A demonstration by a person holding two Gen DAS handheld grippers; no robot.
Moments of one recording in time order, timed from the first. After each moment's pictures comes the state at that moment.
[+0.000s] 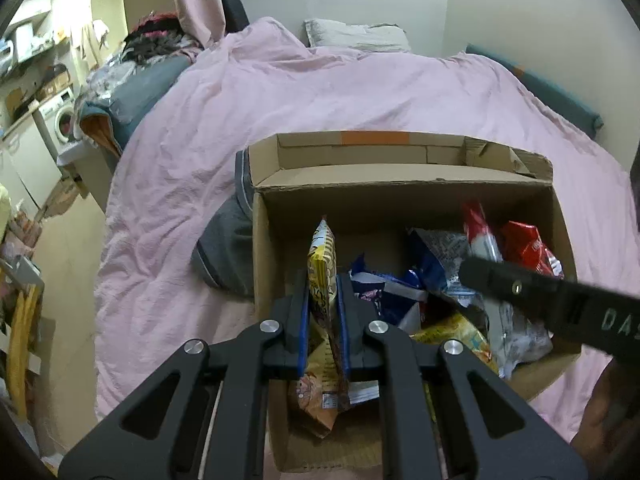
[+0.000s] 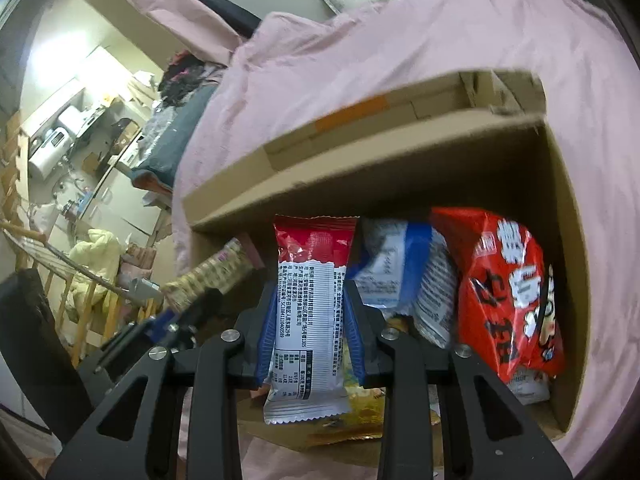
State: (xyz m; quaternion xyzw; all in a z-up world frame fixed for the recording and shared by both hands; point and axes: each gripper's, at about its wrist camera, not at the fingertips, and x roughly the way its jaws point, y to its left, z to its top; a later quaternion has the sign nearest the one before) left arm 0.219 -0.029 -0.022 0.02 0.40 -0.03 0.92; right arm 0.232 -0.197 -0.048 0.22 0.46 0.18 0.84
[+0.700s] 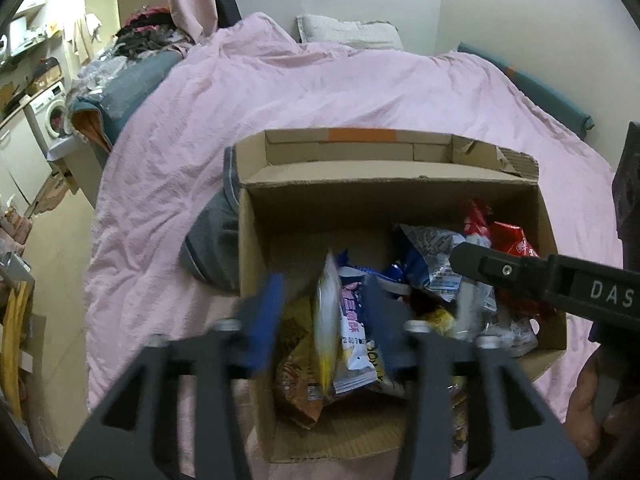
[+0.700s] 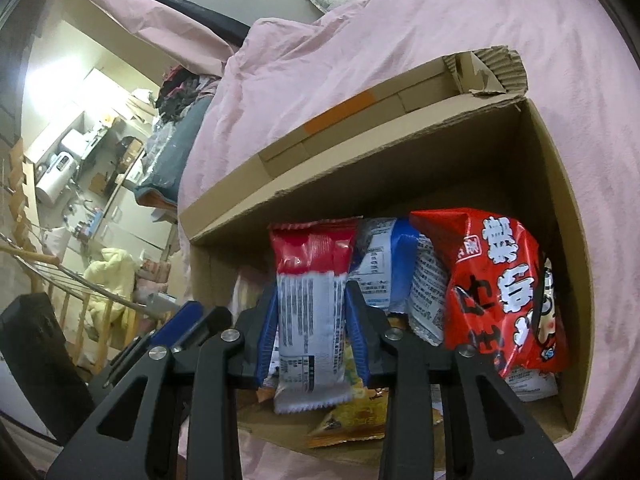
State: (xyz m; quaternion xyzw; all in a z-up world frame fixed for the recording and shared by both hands) left arm 0.216 -0.032 -0.017 0.01 0.40 -0.04 0.91; right arm 0.231 -0.213 -0.052 0.26 0.45 0.19 0.83
